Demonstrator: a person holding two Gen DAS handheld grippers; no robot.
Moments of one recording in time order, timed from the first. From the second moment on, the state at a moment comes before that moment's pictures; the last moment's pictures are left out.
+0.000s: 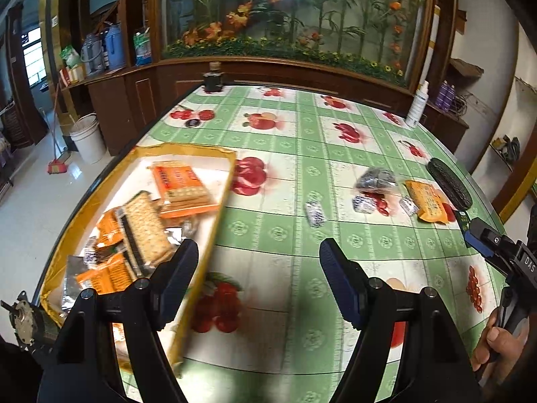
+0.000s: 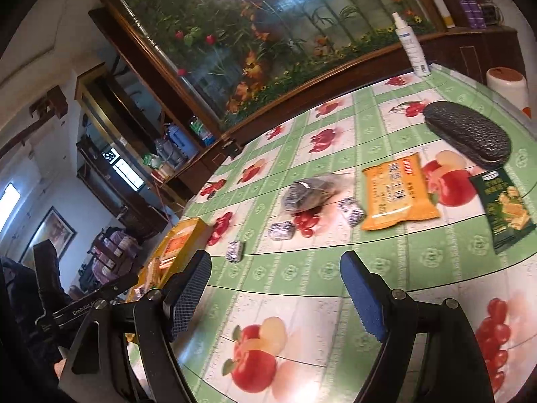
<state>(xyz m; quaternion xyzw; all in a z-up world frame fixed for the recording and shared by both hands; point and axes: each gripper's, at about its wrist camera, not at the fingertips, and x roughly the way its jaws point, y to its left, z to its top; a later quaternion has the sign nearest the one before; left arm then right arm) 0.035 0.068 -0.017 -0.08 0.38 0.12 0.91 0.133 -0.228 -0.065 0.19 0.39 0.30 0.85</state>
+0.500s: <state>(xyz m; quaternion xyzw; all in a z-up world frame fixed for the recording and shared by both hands) 0.056 0.029 -0.016 -0.06 0.37 0.08 0.92 0.137 -0.261 -0.063 0.17 0.38 0.24 0.88</state>
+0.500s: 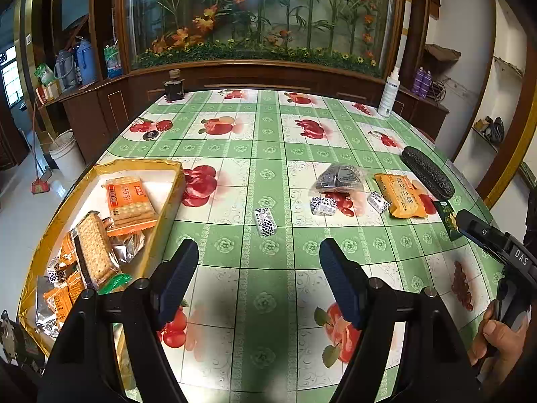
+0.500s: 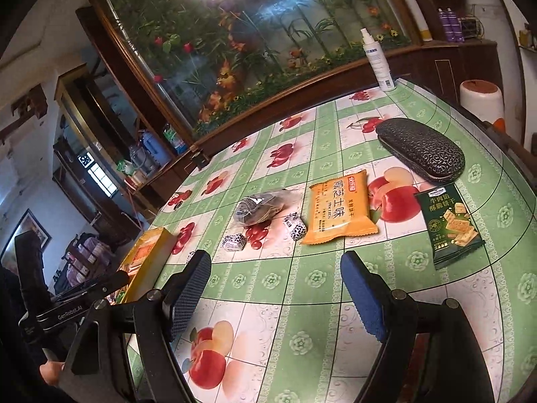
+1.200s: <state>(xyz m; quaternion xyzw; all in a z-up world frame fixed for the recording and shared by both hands) 0.125 0.043 -0.065 -0.10 0.43 0.08 0.89 0.228 -0.214 -0.093 0.03 0.44 0.16 0.88</state>
